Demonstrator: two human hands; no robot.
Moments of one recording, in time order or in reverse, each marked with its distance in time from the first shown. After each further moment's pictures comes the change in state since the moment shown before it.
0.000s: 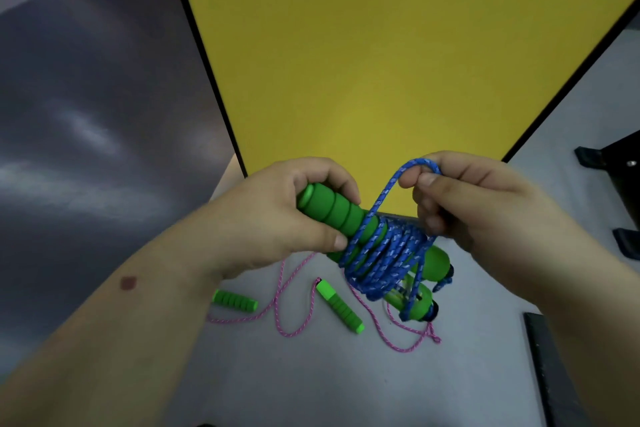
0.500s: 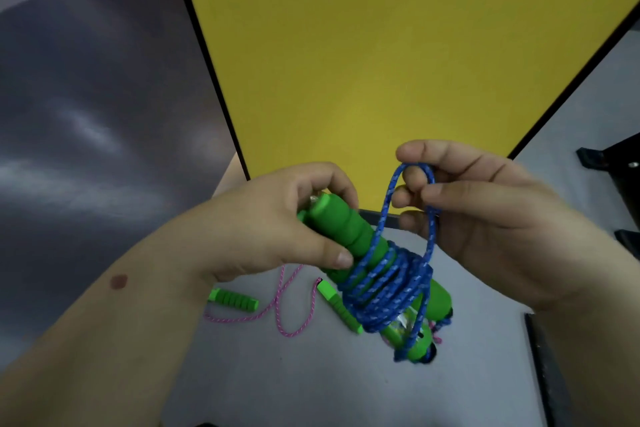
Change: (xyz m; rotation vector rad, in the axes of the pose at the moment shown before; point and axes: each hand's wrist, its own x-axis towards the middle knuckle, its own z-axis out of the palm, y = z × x) left_hand -0.006 0.002 -0.005 -0.103 -0.129 -0.015; right_hand -0.001 -0.003 0.002 0.483 -0.254 0.013
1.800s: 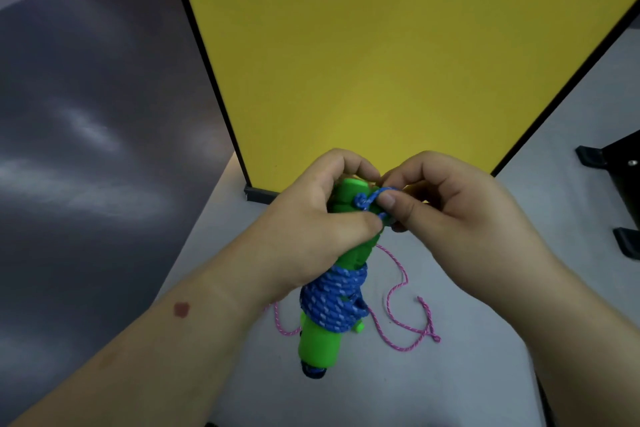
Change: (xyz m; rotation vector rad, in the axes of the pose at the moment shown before) left_hand 0.017 -0.006 0.042 -0.168 0.252 0.030; right_hand 0.003 0.020 0.009 -0.832 0.287 -0.183
